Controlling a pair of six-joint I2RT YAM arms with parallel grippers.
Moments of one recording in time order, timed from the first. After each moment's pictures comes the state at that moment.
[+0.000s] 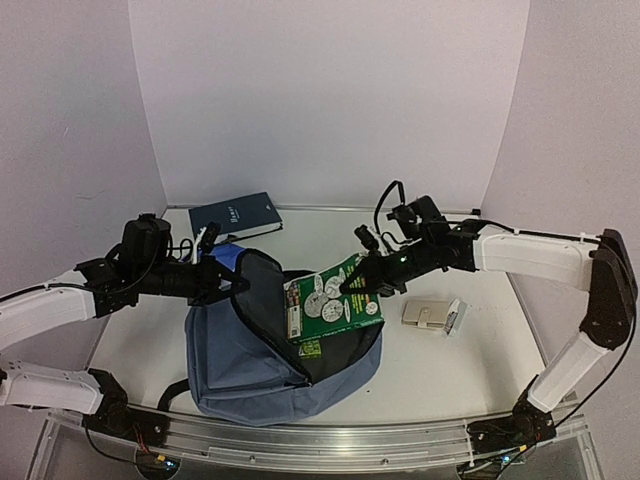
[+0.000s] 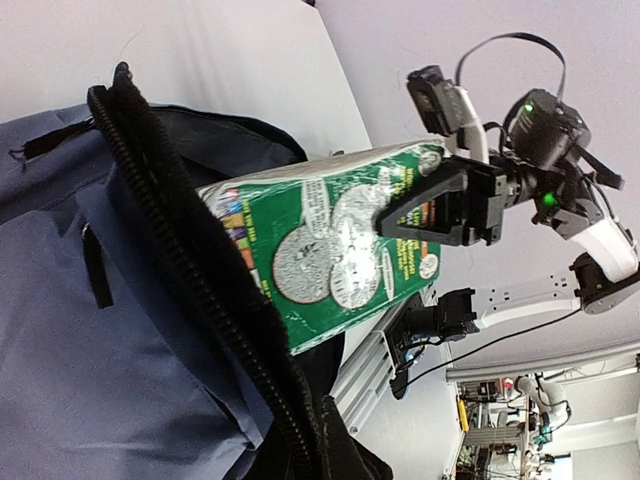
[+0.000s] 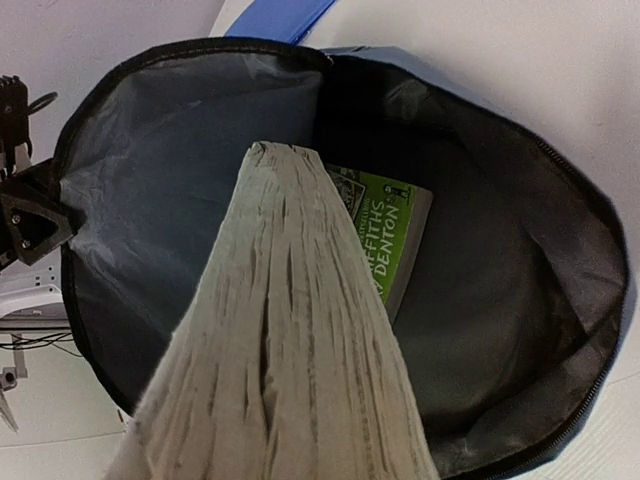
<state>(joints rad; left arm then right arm) -0.64 1.01 0.69 -0.13 0.54 -0.80 0.72 1.59 1.18 -0.40 -0.55 0.55</state>
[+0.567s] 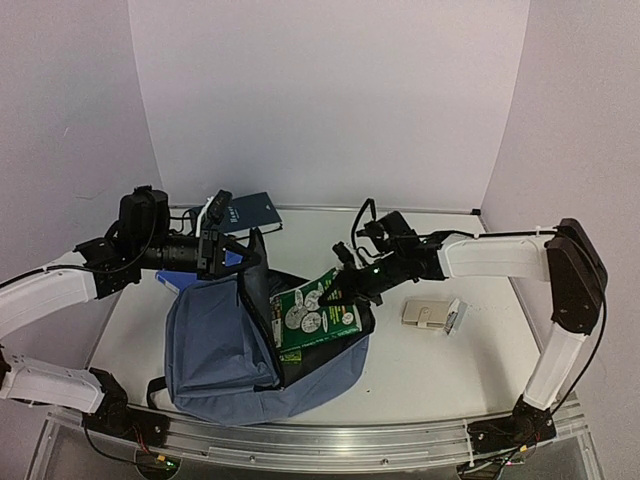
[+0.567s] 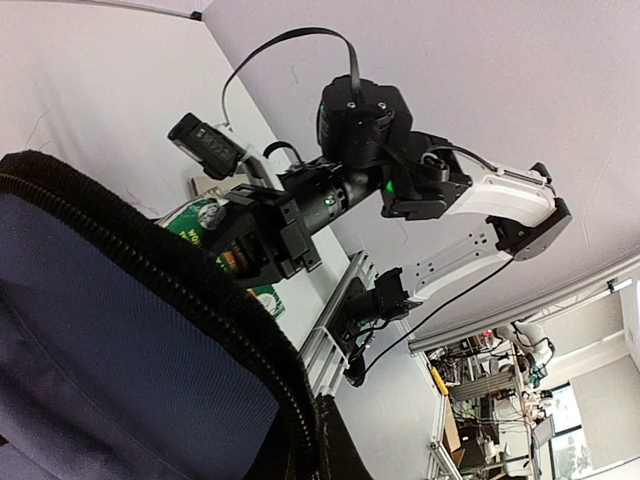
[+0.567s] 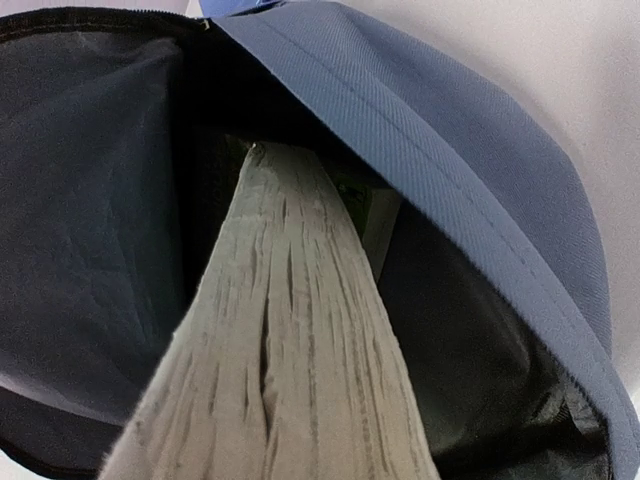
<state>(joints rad) -0.64 1.09 0.85 -0.06 0.73 -0.72 0.76 1.80 1.23 -0.26 -0.59 0.65</state>
